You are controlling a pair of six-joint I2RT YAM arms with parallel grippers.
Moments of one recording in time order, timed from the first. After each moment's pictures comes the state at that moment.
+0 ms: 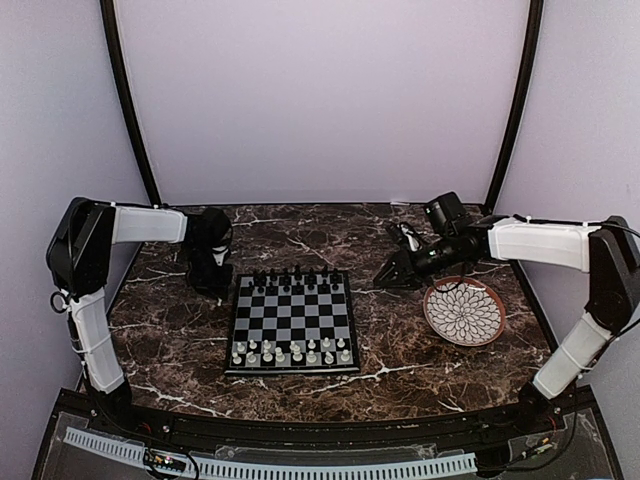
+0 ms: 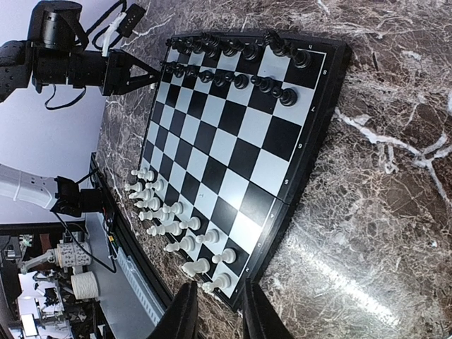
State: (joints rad) left arm -0.36 1.93 1.30 -0.80 0.04 -0.30; right arm 0.52 1.59 1.05 -0.40 -0.70 0.44
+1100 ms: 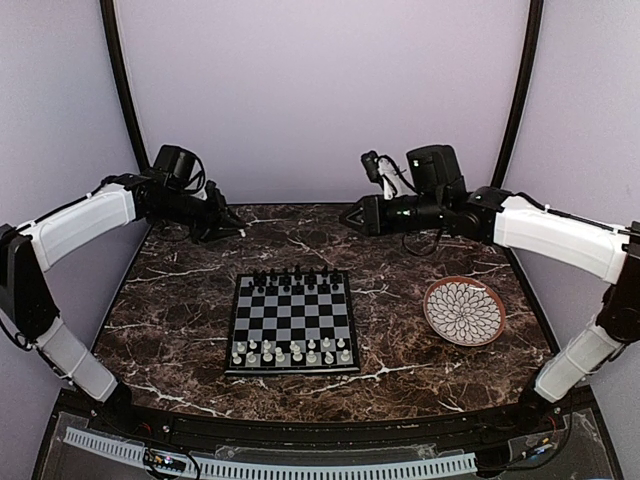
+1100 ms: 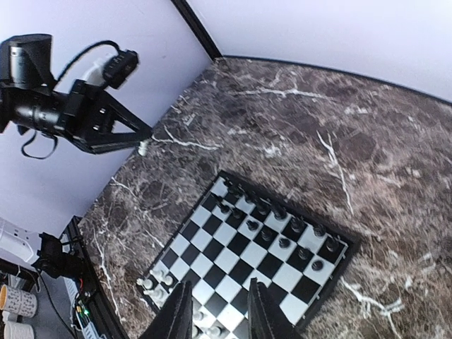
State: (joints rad) left arm -0.36 1.55 1.38 -0.66 0.41 -0.81; right arm 0.74 1.50 1.27 -0.25 -0.28 0.39
